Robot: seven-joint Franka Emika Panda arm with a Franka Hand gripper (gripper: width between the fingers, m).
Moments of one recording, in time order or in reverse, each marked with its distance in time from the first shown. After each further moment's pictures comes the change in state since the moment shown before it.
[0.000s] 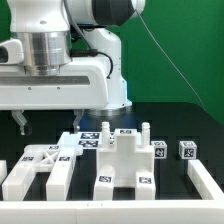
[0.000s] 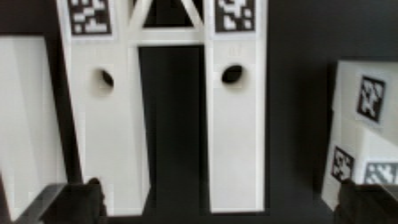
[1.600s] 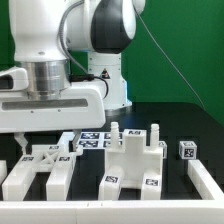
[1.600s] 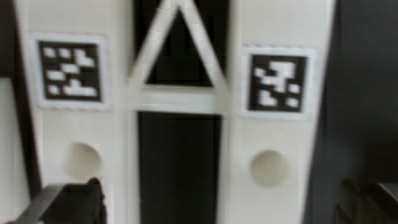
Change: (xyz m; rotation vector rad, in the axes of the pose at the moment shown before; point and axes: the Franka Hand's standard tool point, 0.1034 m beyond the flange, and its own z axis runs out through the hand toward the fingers) arm -0.026 0.013 0.046 0.016 0.023 -0.082
